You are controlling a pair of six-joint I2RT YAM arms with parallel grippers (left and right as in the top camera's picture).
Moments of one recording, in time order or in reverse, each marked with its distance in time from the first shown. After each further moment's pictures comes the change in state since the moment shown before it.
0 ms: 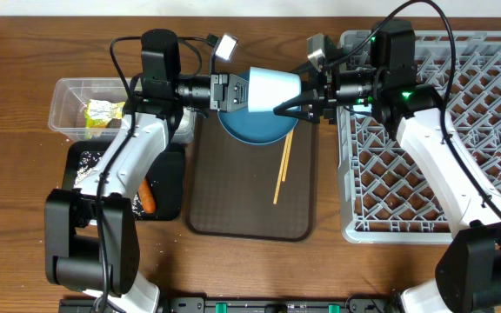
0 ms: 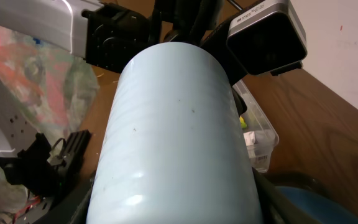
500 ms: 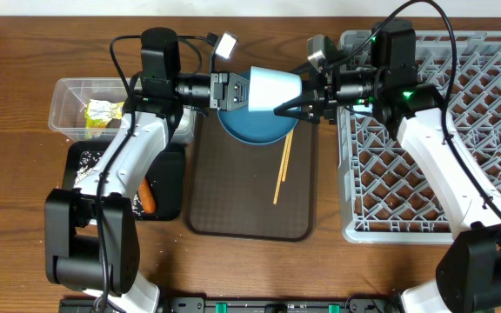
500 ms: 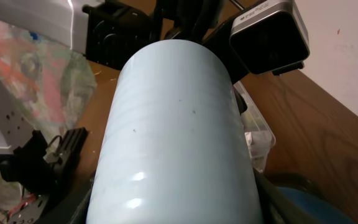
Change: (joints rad) left arm 0.000 0.002 0.011 -0.002 0.003 -0.004; right arm 0.002 -0.004 0.005 -0.016 0.007 -0.031
